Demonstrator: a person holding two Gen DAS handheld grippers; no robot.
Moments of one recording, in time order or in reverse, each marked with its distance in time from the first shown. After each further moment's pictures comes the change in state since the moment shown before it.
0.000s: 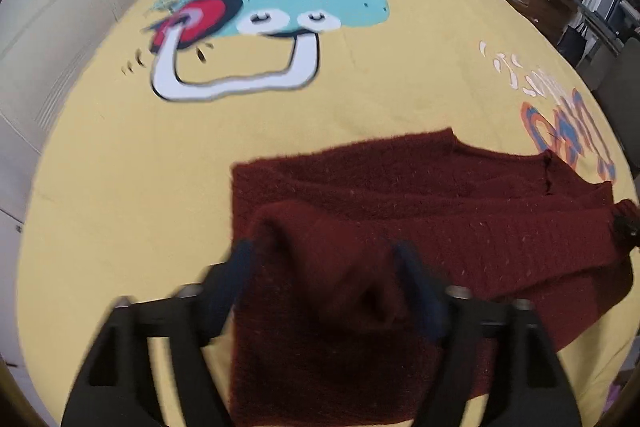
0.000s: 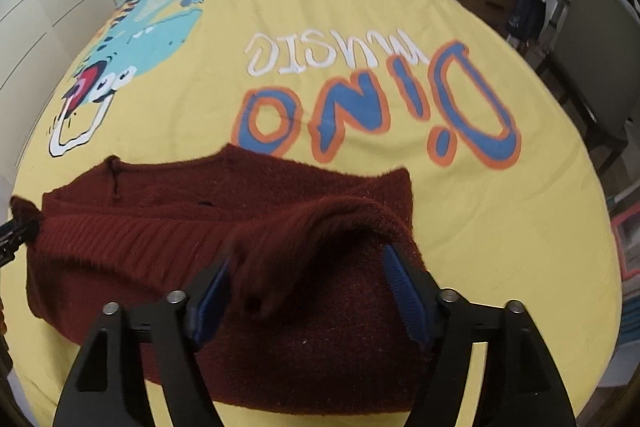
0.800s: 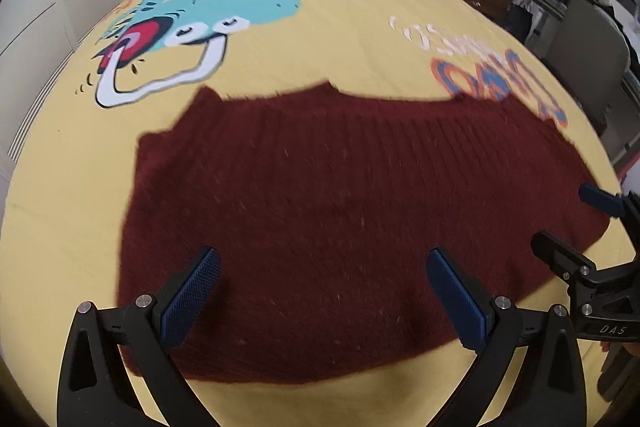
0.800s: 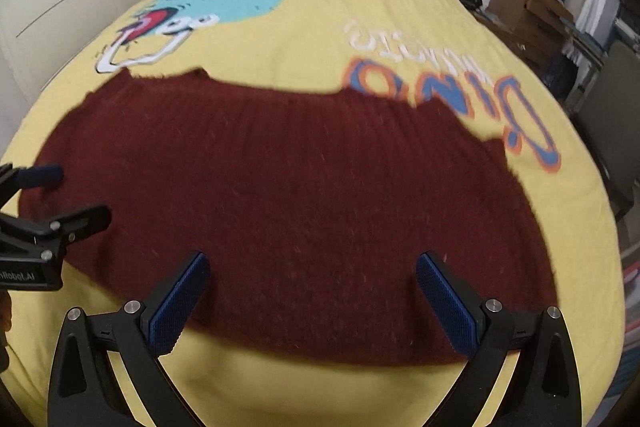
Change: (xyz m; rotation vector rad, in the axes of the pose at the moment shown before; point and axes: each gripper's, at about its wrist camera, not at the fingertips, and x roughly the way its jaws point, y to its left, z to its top) left arm 0.000 -0.079 -0.061 0.137 -0.043 -0.117; right arm 0.015 0.087 -0.089 -0.209 -0.075 0.006
